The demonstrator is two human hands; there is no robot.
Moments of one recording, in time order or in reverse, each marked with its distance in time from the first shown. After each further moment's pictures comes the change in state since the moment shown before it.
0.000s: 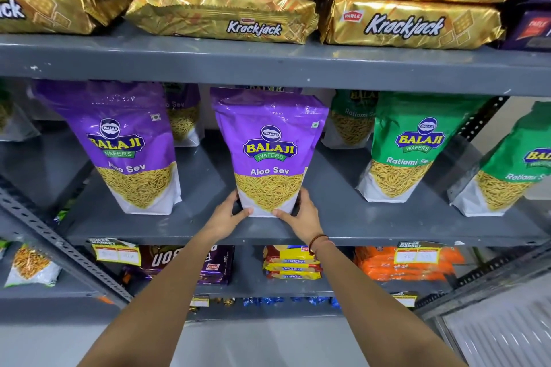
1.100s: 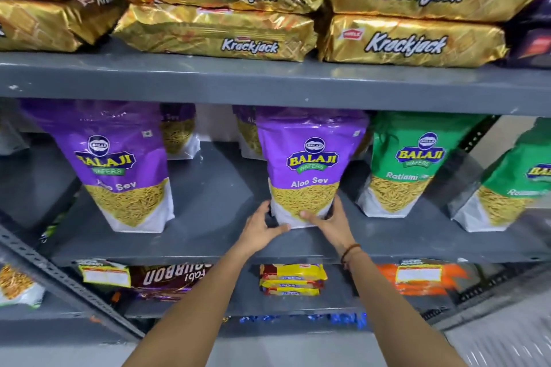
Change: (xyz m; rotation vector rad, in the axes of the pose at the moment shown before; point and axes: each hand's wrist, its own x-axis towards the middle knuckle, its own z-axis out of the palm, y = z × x) left_hand 0.023 0.039 0.063 -0.113 -0.002 0.045; right_hand 0.019 0.018 -0.062 0.193 0.118 0.083
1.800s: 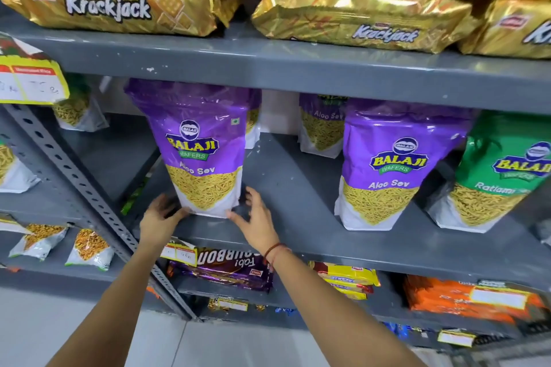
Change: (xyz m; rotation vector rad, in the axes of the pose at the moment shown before) left_hand -0.095 -0.100 -0.254 -0.132 0.661 -0.220; right_hand -0.058 -0.053 0.266 -0.140 -0.410 -0.175
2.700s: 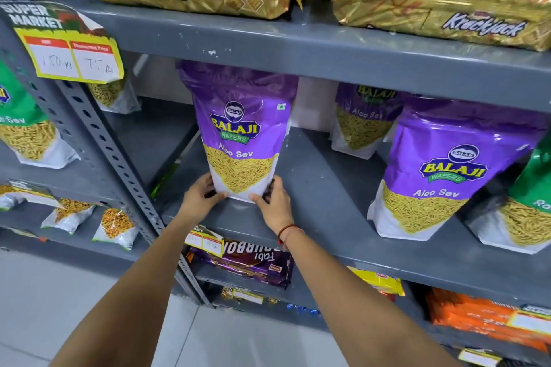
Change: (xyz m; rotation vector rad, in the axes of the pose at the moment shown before) left_hand 0.039 -0.009 0.007 -0.016 -0.253 0.128; right_hand 0.038 -0.005 0.028 0.033 0.099 0.063
